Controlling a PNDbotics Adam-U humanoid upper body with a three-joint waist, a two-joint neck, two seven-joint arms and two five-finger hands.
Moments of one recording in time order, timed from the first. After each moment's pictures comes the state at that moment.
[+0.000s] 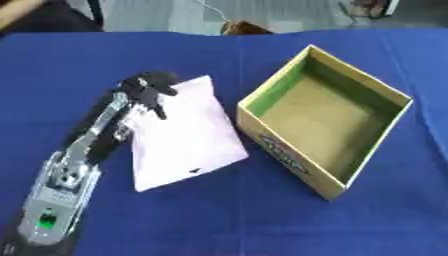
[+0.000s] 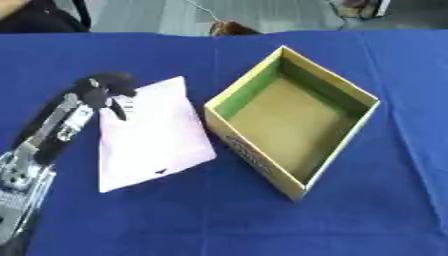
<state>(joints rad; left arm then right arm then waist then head) -0.04 0.52 0.06 -1.98 -0.50 -0.34 -0.25 -0.02 -0.46 -0.22 -1.75 -0.07 -0.21 0.00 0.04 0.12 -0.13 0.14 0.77</state>
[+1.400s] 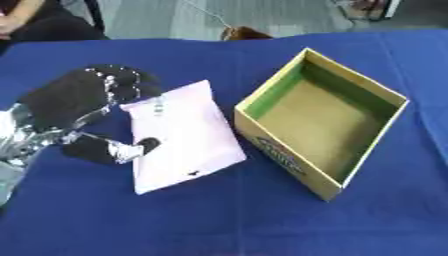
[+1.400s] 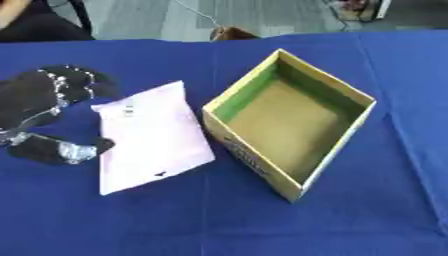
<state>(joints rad) -0.15 0.75 -0.03 -1.95 -0.67 -0.33 -0.24 -0.01 -0.46 -0.22 -1.75 -0.07 -0.21 0.02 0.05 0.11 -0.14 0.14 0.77</state>
